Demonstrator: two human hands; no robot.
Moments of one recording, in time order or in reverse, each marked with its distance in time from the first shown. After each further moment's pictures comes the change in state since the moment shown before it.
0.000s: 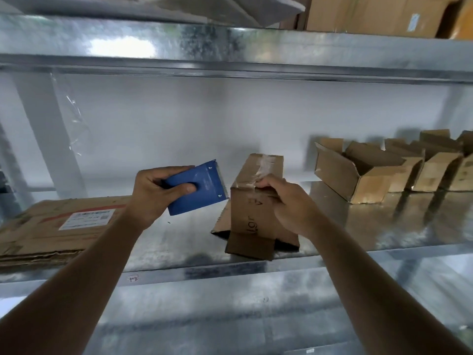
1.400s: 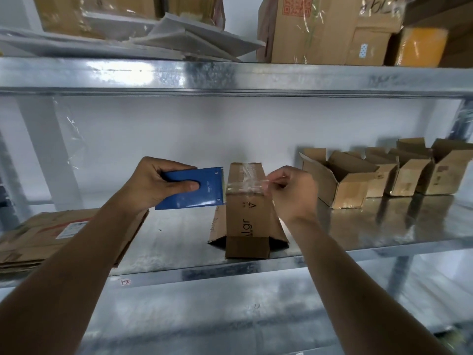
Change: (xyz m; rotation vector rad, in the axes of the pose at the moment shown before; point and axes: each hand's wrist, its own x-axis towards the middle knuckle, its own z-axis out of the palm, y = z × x) left_hand 0.024 0.058 0.022 0.171 -0.166 -0.107; right_hand -0.019 -0.032 -0.042 0.271 0.554 0.253
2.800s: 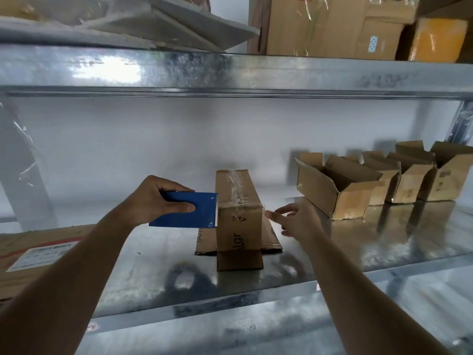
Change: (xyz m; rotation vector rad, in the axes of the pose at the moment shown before) left_hand 0.057 -0.066 0.008 0.149 -0.171 -0.134; right_hand 0.064 0.125 0.022 -0.022 -0.213 0.396
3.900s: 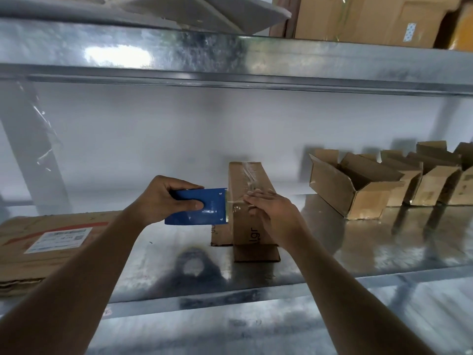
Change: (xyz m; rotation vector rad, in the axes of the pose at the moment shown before) left_hand -0.011 -0.030 0.005 -0.068 0.080 0.014; right_hand -0.016 -0.022 0.051 -0.532 -0.119 -0.885
